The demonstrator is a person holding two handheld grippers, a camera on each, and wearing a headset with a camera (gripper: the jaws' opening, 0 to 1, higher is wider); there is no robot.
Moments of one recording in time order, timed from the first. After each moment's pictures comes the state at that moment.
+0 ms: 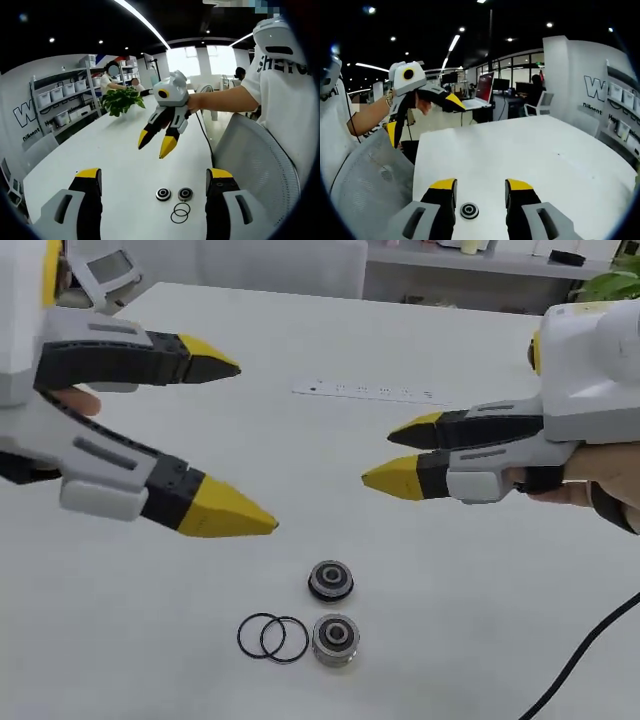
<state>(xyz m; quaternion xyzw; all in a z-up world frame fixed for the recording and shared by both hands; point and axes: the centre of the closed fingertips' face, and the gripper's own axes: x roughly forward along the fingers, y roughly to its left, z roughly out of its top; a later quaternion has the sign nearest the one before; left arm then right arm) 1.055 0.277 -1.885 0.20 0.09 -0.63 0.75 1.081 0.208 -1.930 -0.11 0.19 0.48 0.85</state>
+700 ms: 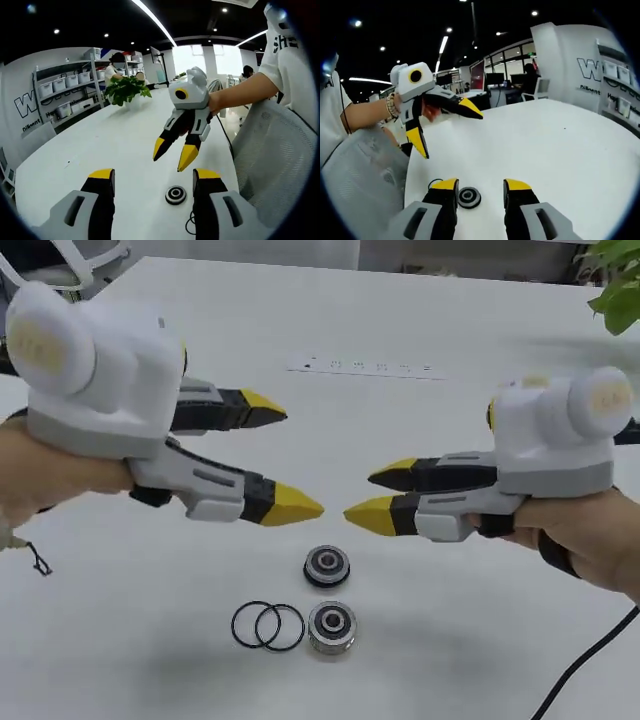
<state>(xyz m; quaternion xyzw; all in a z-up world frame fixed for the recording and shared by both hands) 1.089 0.241 -1.965 0.18 0.11 -0.61 0.76 1.084 0.206 -2.014 -0.05 0.23 0.47 0.85</state>
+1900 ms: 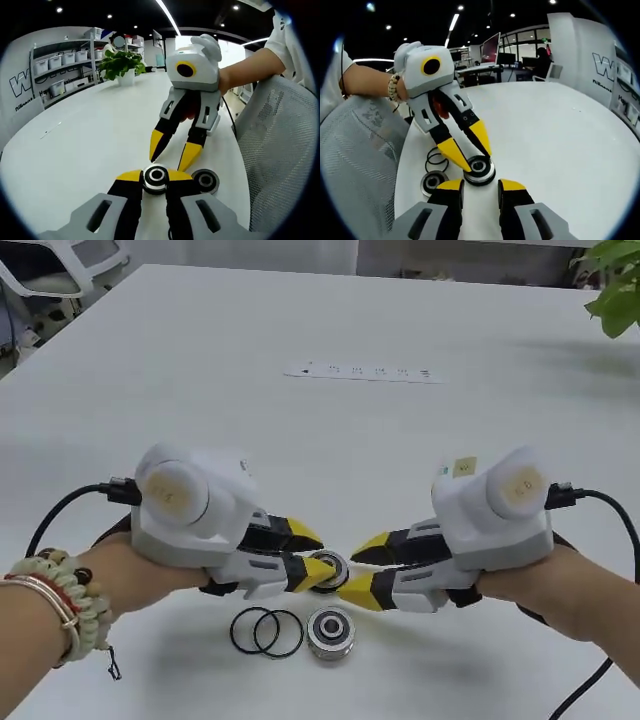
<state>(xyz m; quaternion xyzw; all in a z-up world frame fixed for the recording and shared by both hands) 1.073 0.220 -2.058 0.19 0.19 -0.61 0.74 1.062 0.216 -2.073 -0.12 0.29 0.49 0.81</state>
